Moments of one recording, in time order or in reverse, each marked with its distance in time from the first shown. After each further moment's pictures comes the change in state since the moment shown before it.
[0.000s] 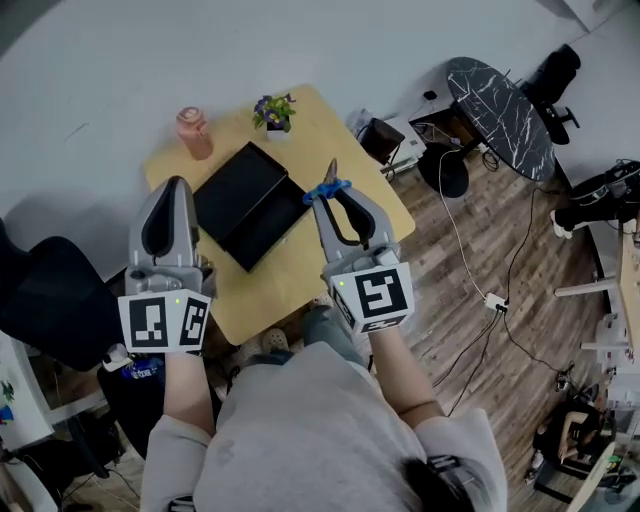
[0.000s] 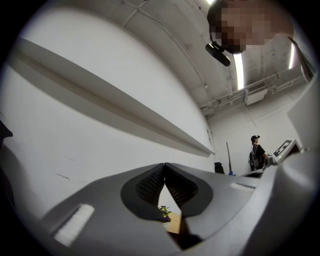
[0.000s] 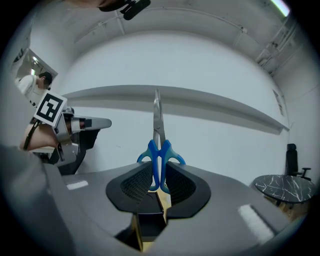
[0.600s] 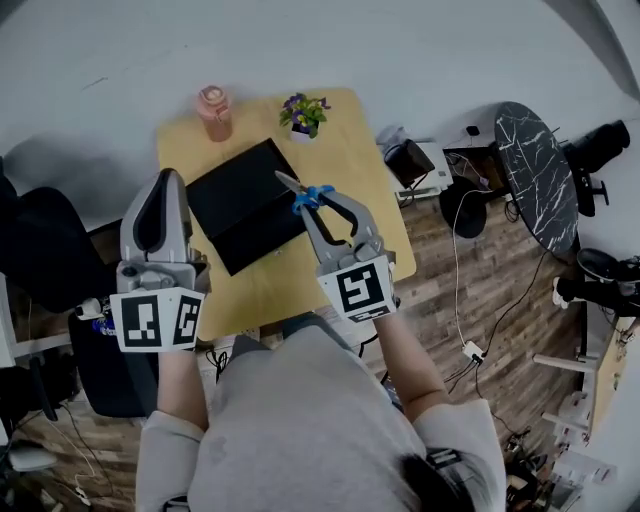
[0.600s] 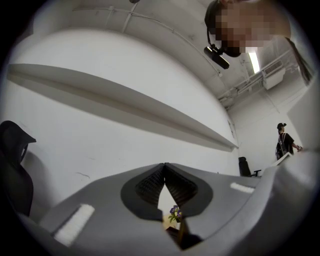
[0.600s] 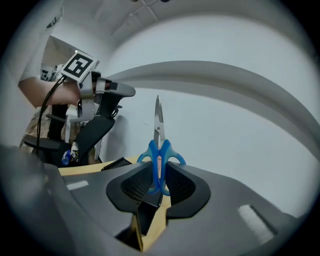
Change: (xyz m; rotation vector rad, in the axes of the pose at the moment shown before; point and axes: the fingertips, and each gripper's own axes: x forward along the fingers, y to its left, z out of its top) left arm 0.020 0.020 -0.020 0.040 0.030 0.266; right arm 0.075 0.003 -0.071 -0.279 0.128 0.423
